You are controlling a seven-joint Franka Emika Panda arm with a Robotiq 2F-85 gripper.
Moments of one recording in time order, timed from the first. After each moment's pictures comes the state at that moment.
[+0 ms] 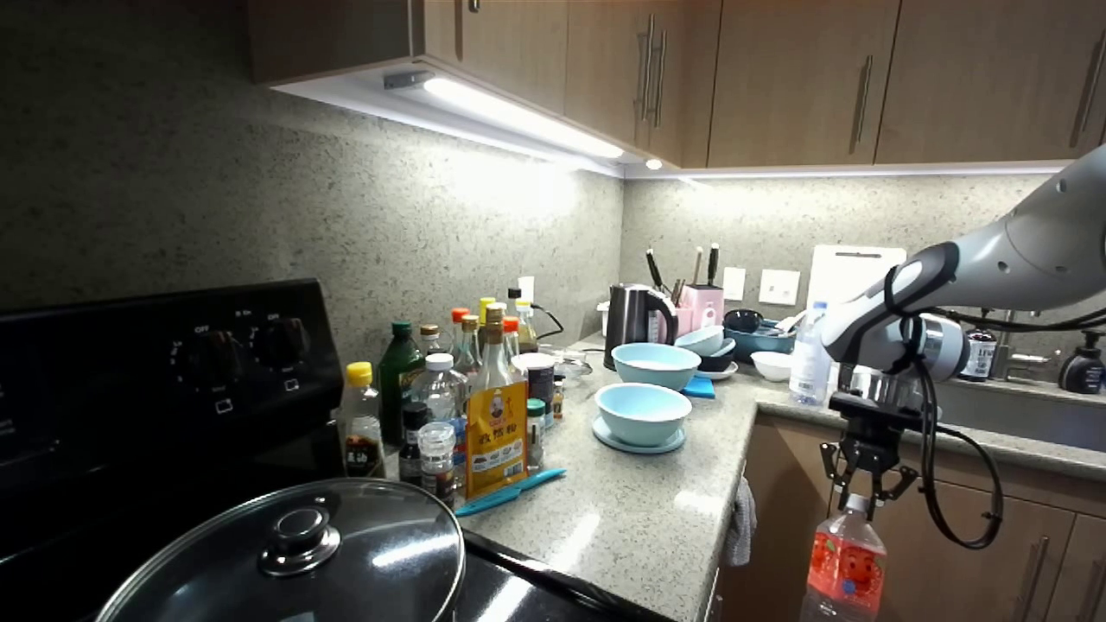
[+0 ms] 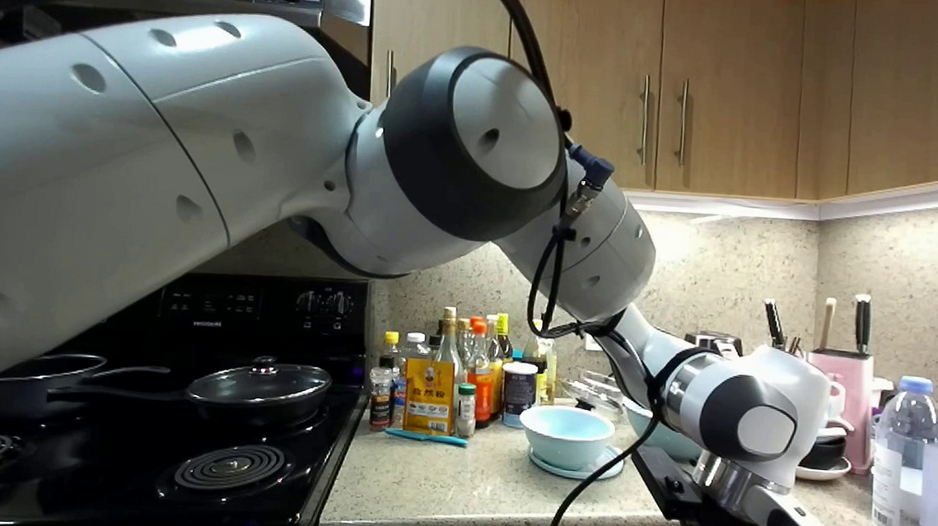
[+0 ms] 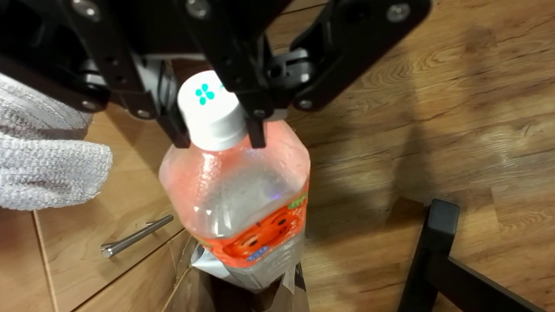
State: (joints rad) arm -0.42 0.94 -0.25 -1.35 0.46 1.95 0.46
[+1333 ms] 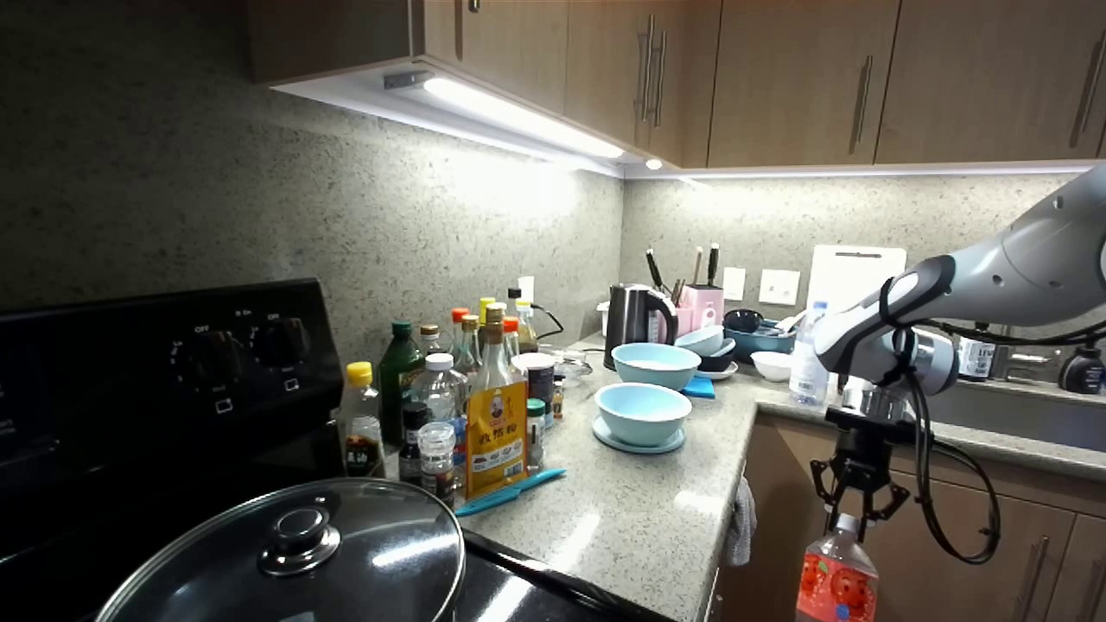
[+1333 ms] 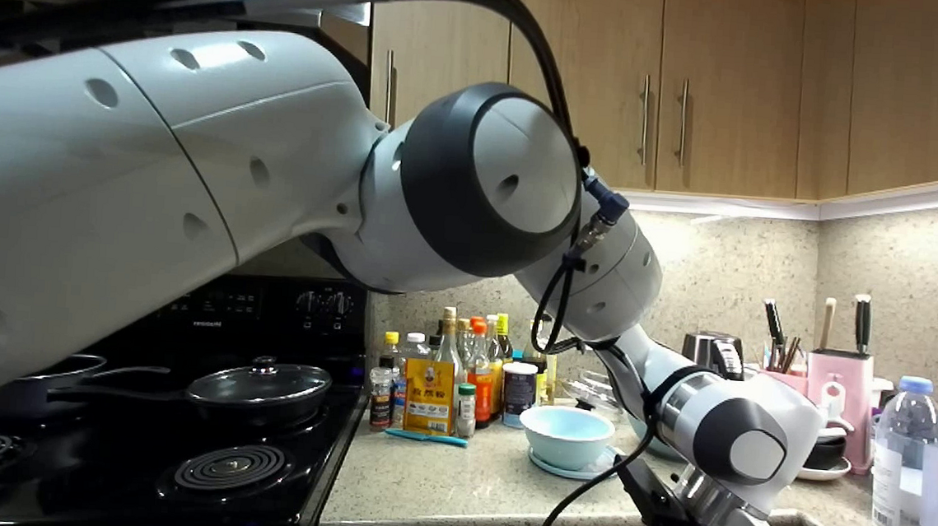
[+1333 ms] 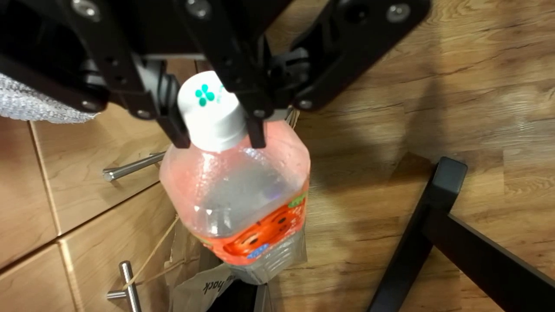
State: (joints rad) arm -0.47 0.99 -0.17 -1.31 0.47 1.84 0.39
